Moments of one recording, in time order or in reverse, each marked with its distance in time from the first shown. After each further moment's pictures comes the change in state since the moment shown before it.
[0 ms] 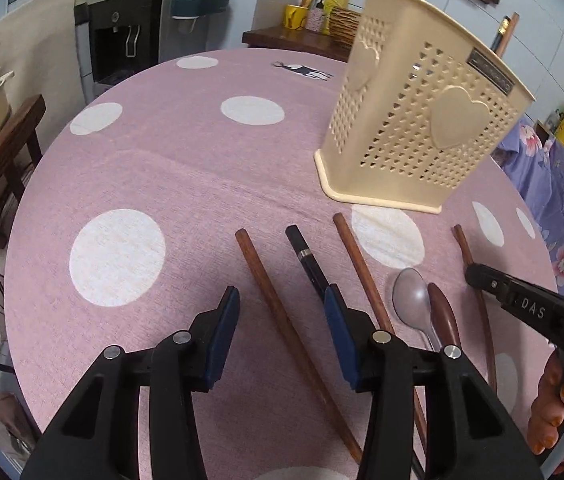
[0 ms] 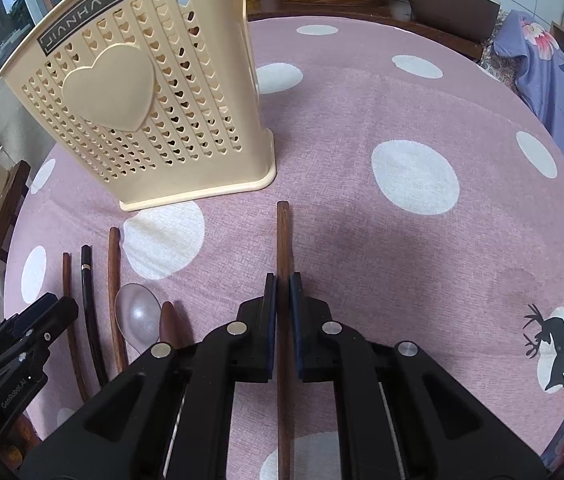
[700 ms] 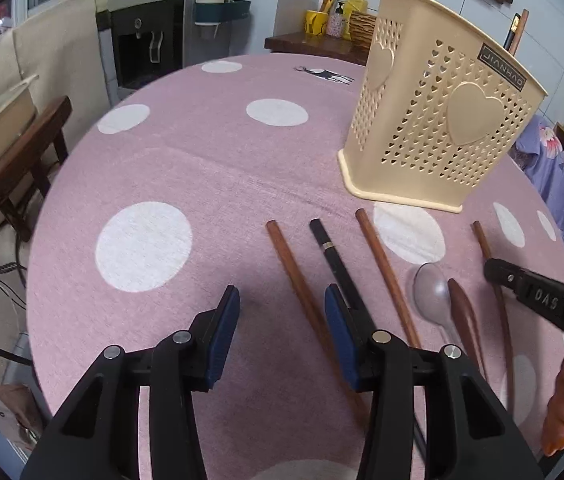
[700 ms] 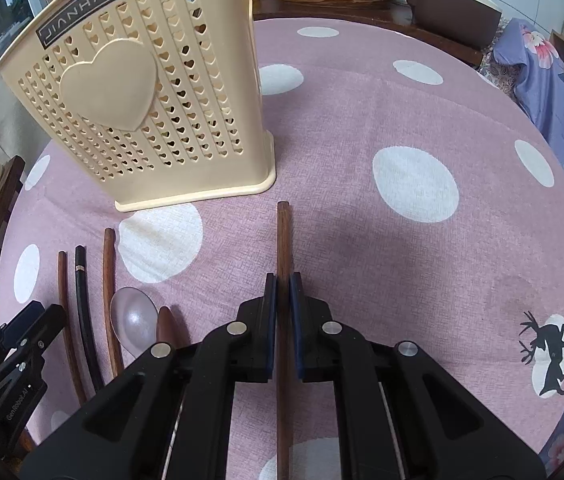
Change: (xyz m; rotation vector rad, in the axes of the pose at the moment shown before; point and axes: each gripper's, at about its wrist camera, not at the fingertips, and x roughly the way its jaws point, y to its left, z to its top) left arm -0.004 0.000 -0.007 -0.012 -0.023 0.086; right arm 0.001 0.006 0.001 -0.020 -0.008 -0.030
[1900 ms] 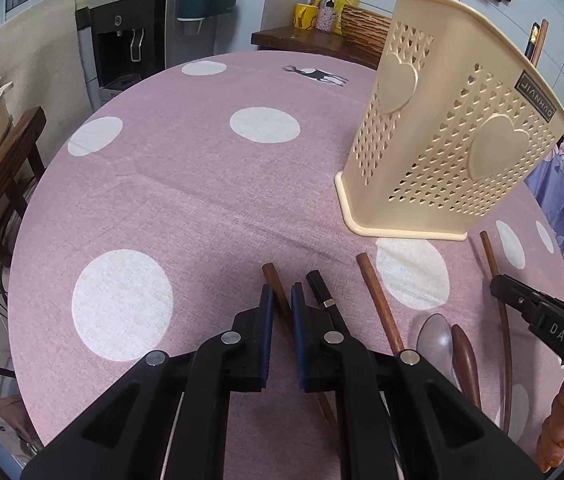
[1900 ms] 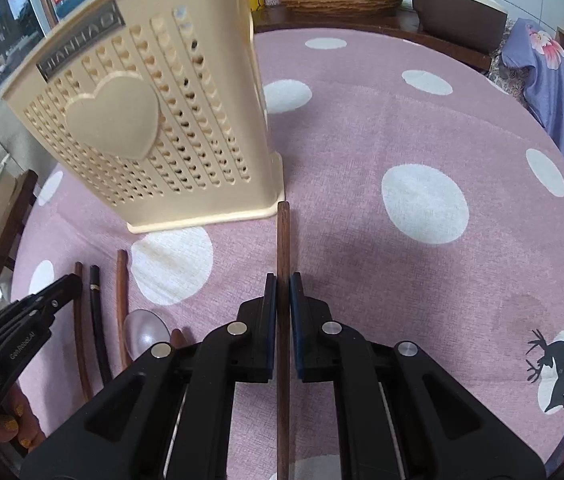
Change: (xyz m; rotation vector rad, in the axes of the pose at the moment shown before) left arm 0.018 0.000 0.030 0.016 0.024 -0.045; right arm -0.010 -0.010 0.010 0.020 -0.056 0.090
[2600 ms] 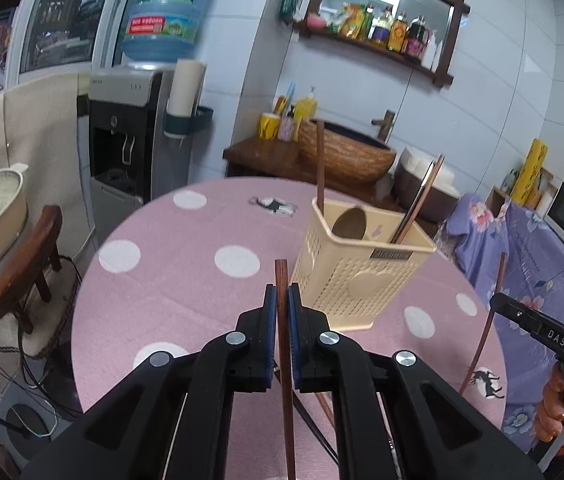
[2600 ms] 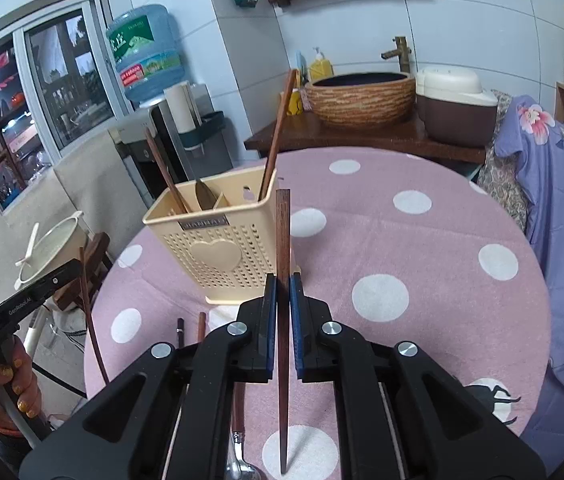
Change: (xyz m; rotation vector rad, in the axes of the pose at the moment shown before) left arm -0.141 0.000 0.025 0.026 -0.360 -0.142; right arm -0.157 -0.022 0.012 -0.065 -0.318 0.155
